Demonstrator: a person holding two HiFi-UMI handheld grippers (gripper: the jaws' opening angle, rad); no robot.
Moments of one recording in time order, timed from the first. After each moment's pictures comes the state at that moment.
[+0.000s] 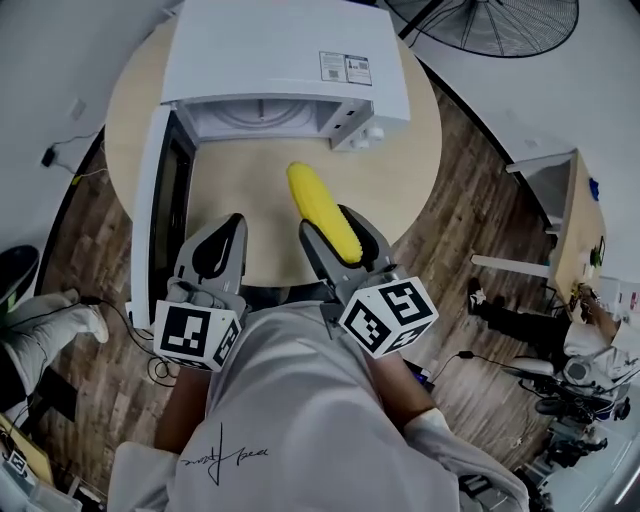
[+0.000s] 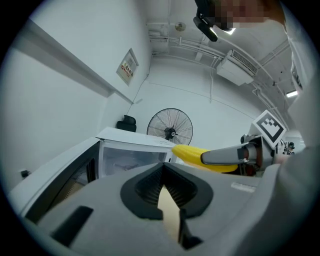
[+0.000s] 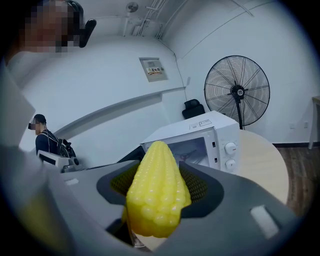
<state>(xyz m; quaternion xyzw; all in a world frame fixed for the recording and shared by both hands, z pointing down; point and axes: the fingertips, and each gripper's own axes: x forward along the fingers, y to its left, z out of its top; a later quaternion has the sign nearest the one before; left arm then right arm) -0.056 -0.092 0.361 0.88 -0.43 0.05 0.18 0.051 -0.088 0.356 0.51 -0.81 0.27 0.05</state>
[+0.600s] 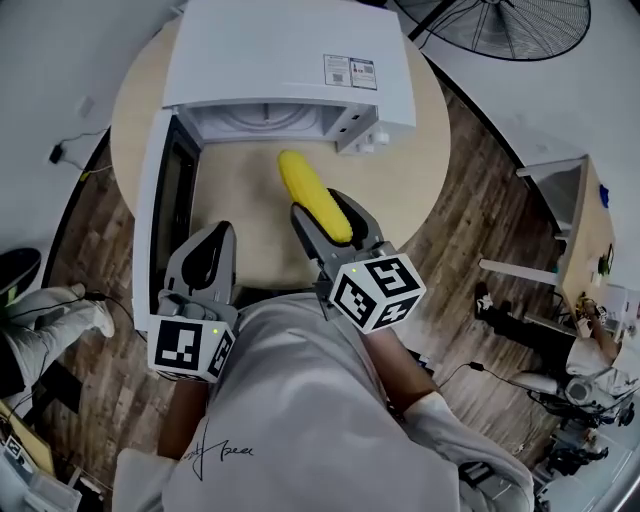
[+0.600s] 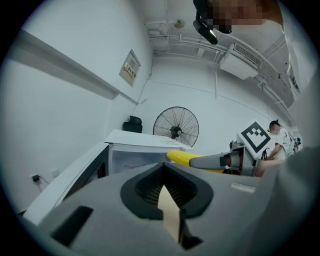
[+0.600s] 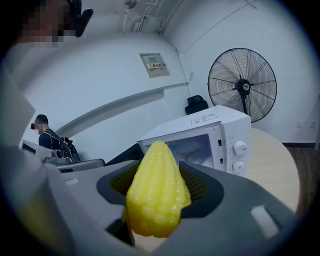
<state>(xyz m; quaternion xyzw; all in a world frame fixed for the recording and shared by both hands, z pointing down) -0.070 -0.094 0.354 0.86 -0.47 0.07 0.17 0.046 -0.126 0.381 0.49 -0.83 0.28 0.06</state>
